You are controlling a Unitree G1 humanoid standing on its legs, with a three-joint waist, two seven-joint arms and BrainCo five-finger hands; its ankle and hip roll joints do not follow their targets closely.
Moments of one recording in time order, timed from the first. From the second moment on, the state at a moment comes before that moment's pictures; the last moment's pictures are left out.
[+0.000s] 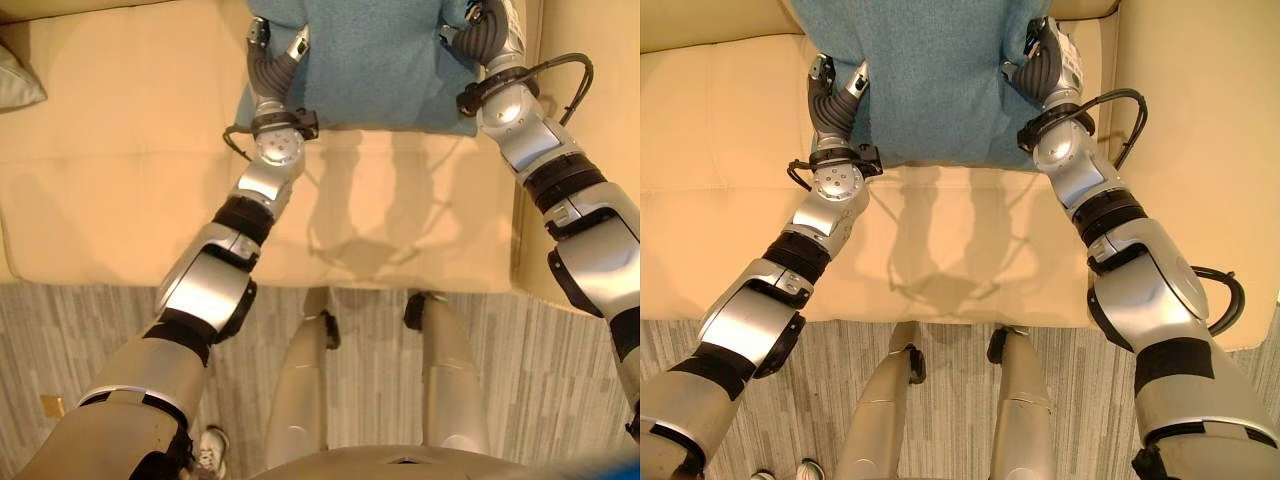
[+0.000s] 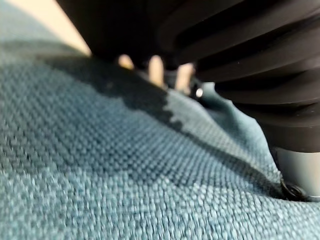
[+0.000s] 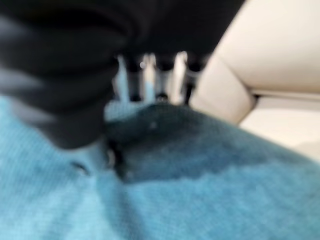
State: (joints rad) left arm -1.15 0.33 -0.40 0.84 -0.44 -0.25 0.59; right arm -1.35 -0.53 0.64 0.94 0.05 -0.11 -0.44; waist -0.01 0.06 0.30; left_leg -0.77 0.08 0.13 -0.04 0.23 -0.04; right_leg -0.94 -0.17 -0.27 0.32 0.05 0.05
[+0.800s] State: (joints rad) left arm -1.06 0.65 -0.36 0.88 -0.49 -0.28 0.48; right arm -1.35 -0.64 0.64 0.92 0.06 -0.11 -0.39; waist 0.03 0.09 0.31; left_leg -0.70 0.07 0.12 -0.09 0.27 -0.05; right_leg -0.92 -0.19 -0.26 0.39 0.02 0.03
